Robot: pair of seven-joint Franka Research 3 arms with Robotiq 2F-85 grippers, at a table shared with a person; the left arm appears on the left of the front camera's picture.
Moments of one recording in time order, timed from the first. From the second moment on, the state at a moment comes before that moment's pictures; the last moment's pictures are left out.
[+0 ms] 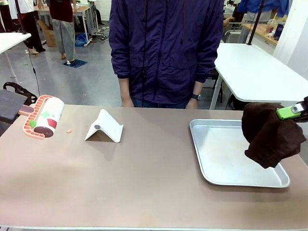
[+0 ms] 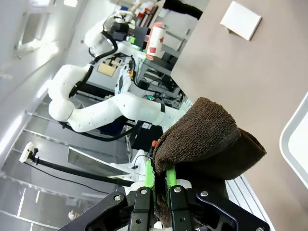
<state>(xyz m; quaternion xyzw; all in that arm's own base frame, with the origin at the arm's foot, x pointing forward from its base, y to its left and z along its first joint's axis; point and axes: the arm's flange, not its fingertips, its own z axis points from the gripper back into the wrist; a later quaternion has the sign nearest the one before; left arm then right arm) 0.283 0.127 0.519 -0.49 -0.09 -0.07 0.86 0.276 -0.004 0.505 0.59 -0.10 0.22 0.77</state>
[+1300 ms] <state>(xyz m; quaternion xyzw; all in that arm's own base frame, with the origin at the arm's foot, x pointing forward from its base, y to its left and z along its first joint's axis) 0.283 0.127 0.518 -0.49 -0.09 -0.08 0.86 0.277 -0.002 0.504 0.59 -0.10 0.23 0.77</state>
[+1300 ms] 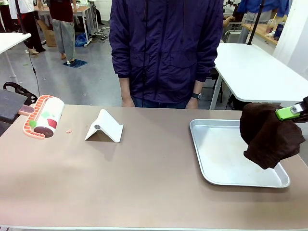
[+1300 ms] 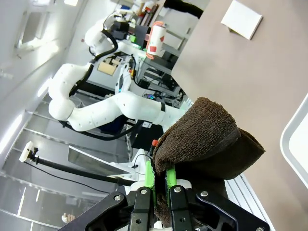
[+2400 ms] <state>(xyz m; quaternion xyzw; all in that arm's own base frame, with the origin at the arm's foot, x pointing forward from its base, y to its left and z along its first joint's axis) 0.413 -0.098 0.524 -0.27 -0.12 -0.06 0.95 0.420 0.203 0.409 0.53 -0.13 0.21 0.81</state>
